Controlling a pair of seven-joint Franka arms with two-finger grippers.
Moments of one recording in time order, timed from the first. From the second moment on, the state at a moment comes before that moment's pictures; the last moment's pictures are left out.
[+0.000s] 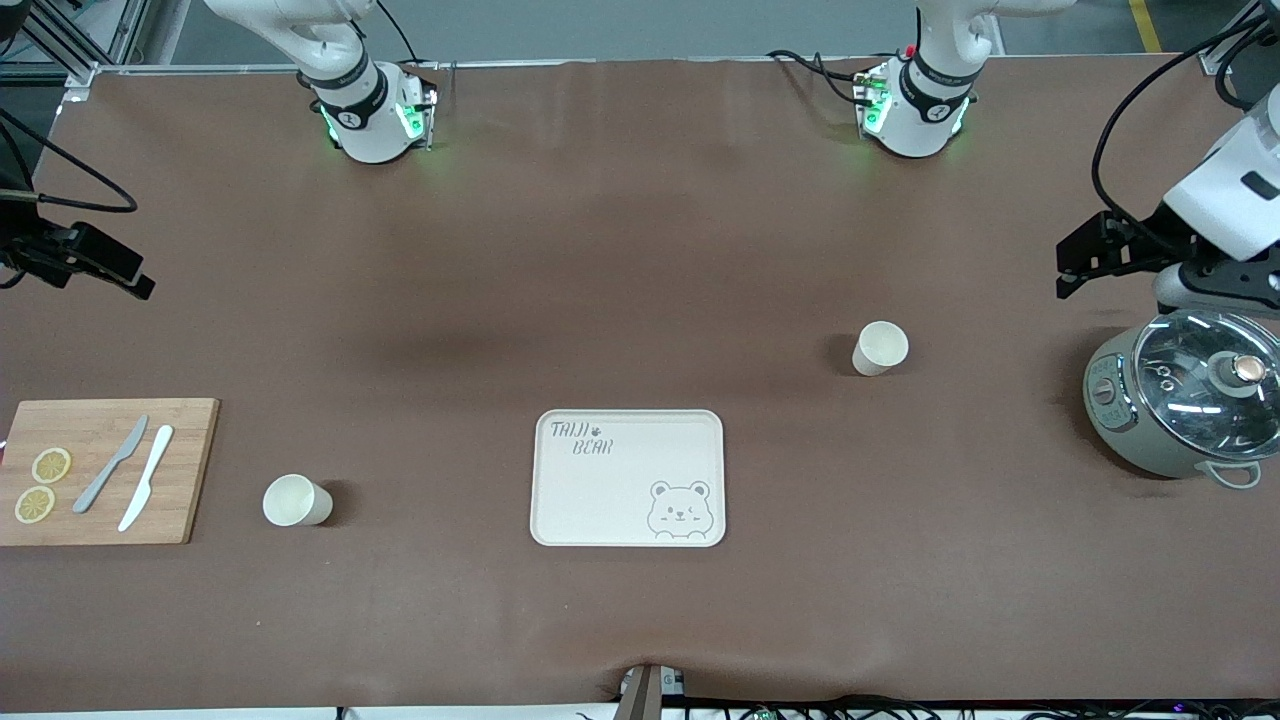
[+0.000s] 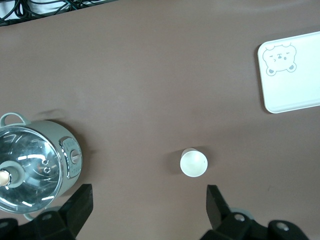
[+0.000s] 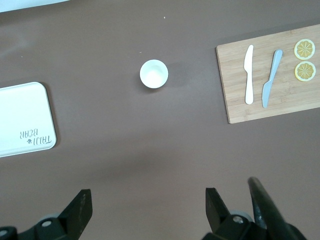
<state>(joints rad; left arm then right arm) -0.11 0.13 -0.03 -1.36 0.02 1.56 0.06 -0.02 0.01 -0.01 -1.54 0.04 1.60 0.15</state>
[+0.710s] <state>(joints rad) -0.11 0.18 -0.03 -1.36 0.02 1.59 0.06 -0.02 0.01 -0.01 -1.54 0.04 1.60 0.15</state>
